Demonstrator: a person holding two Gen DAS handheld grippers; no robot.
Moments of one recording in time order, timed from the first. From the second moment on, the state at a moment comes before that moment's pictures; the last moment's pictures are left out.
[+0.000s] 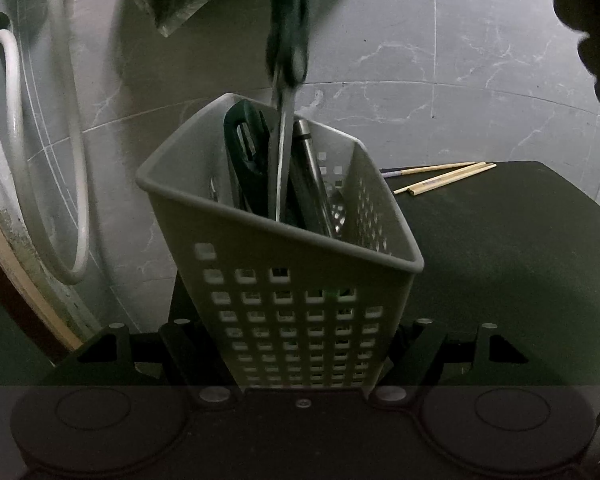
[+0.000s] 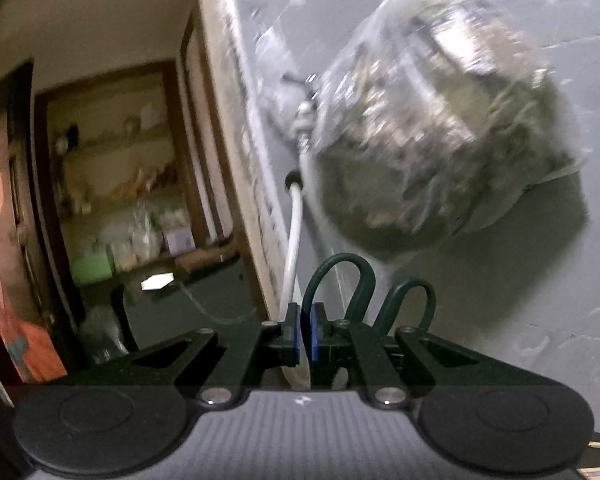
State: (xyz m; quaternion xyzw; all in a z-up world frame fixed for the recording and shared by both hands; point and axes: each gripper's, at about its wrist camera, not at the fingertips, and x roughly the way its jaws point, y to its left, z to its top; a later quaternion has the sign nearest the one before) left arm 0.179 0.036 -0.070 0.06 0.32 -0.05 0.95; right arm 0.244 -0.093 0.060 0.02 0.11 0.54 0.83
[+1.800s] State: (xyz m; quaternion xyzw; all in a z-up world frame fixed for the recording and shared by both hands) left arm 0.211 -0.023 -0.070 0.04 0.35 0.04 0.94; right arm 0.477 -0.258 -0.091 0.00 0.35 0.36 0.87
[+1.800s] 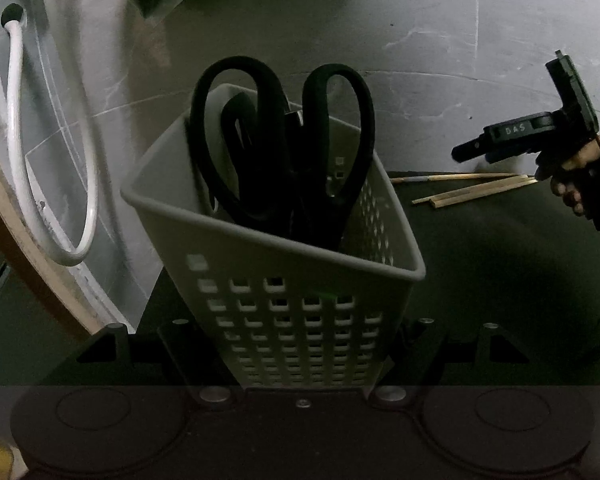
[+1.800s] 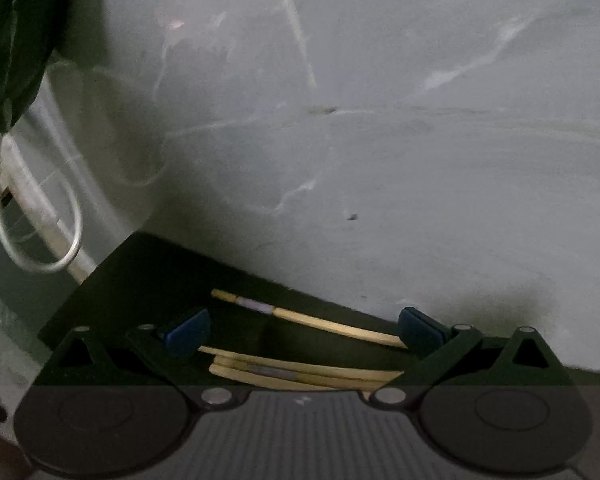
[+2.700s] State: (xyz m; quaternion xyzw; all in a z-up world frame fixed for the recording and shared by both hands) left arm 0.212 -0.024 -0.069 0.04 0.35 0.04 0.94; right arm 0.498 -0.269 -0.099 -0.12 0.44 0.45 0.77
